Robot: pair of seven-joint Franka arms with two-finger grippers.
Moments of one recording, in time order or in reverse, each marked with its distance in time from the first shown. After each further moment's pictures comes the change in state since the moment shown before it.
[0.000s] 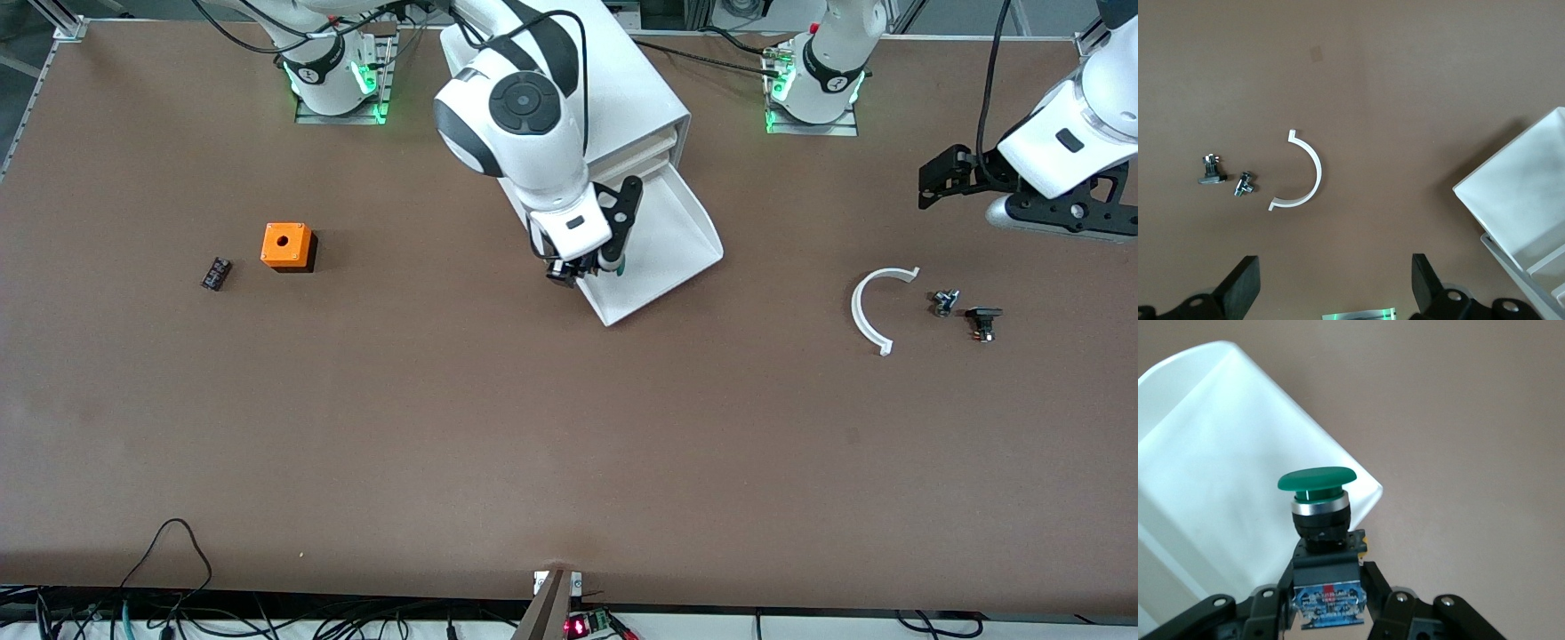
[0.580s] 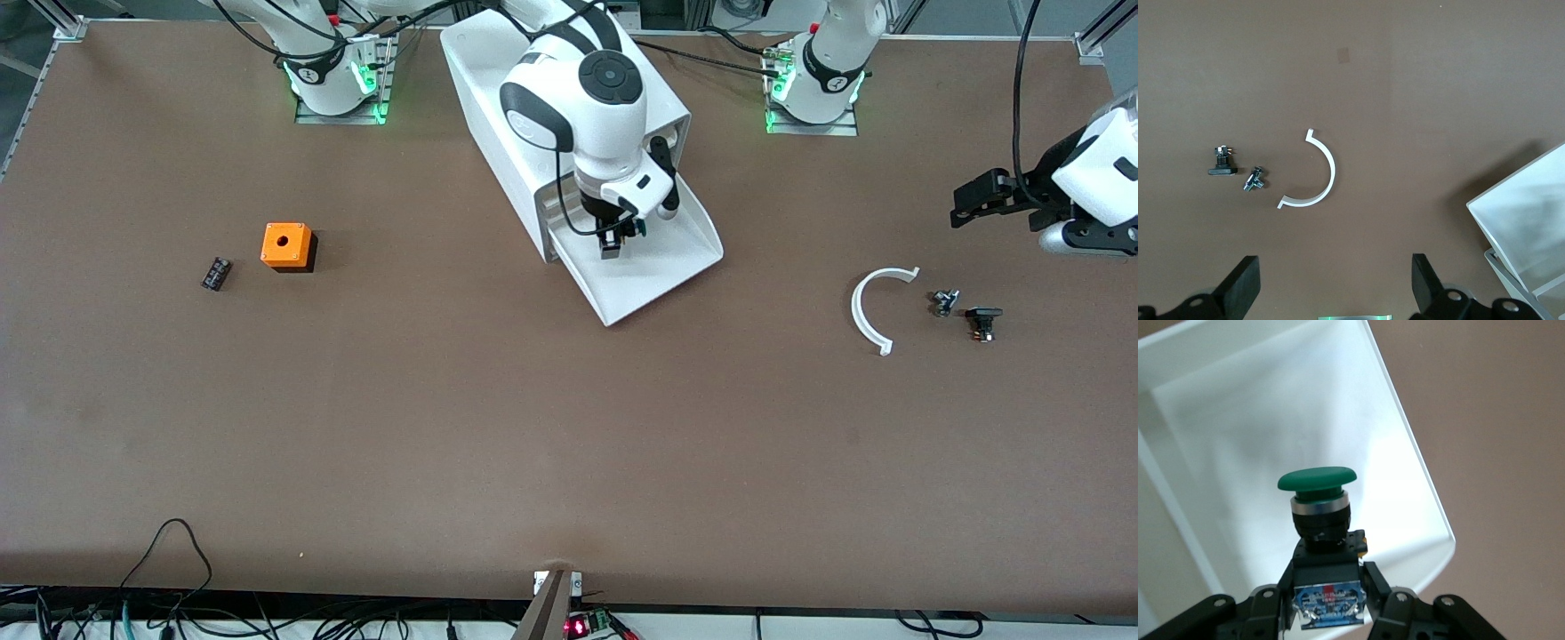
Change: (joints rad) left arm 0.061 0.047 0.016 0.038 0.001 0.001 -0.006; right arm 0.140 0.076 -0.001 0.005 -0.134 0.000 -0.154
